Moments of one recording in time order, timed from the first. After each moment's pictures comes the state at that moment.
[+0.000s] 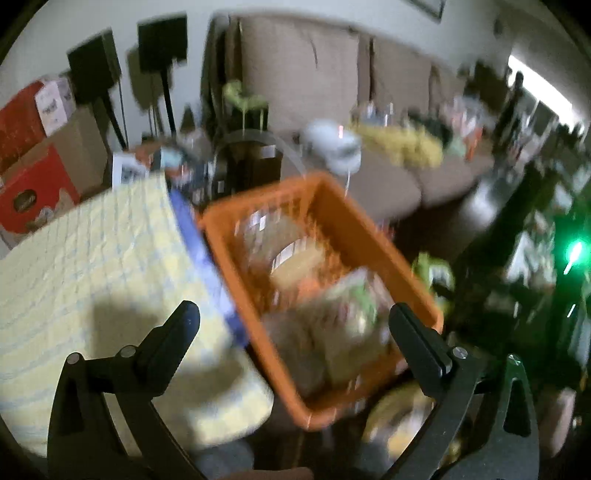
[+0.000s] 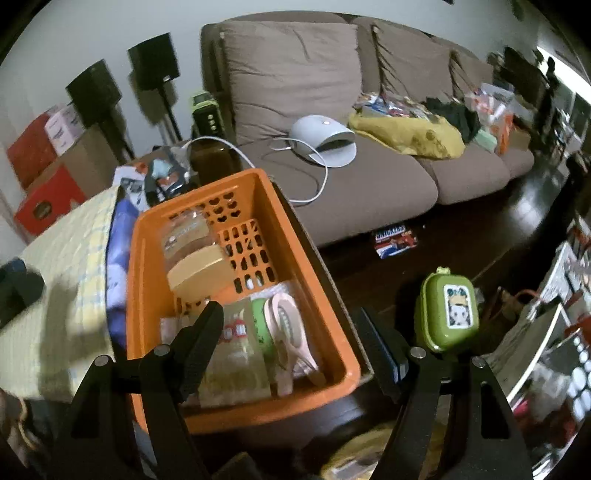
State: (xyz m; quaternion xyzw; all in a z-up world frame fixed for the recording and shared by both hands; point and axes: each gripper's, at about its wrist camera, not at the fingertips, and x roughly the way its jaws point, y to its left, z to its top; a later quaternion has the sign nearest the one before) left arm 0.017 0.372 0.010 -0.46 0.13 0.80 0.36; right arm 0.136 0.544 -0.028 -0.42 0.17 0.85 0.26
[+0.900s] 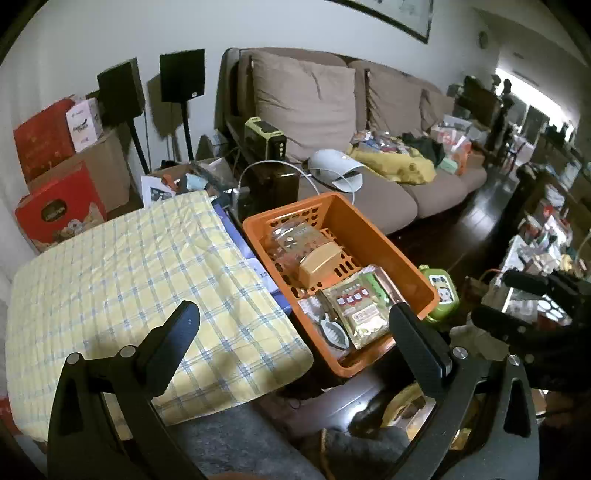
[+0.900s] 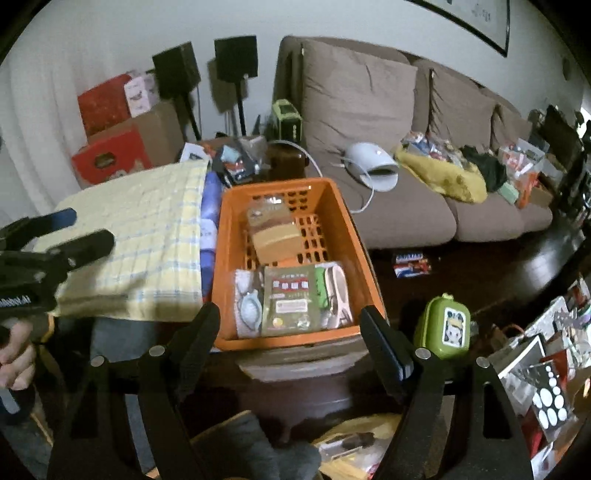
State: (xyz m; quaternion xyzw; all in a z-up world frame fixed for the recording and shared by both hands) left arm 0.051 0.278 0.051 -0.38 0.12 0.84 0.37; right arm 0.190 0.427 0.043 -0.41 0.08 0.89 0.19
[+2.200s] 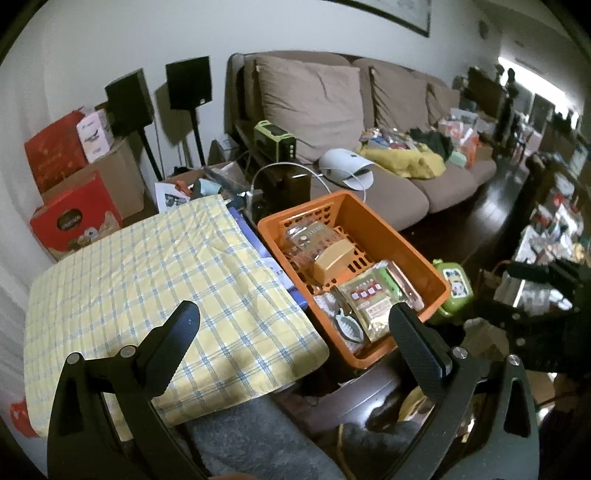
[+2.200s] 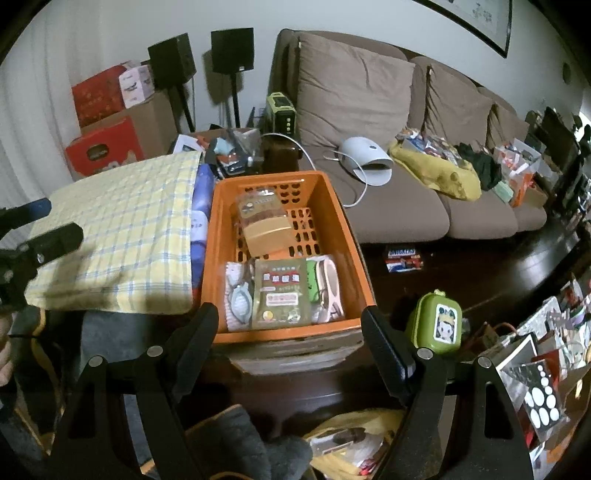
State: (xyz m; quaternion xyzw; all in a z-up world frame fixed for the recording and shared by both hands) left arm 0.063 0.272 0.058 -0.37 0.15 0.85 0.35; right arm 0.187 0.429 0.035 -0.43 0.07 0.88 0.19
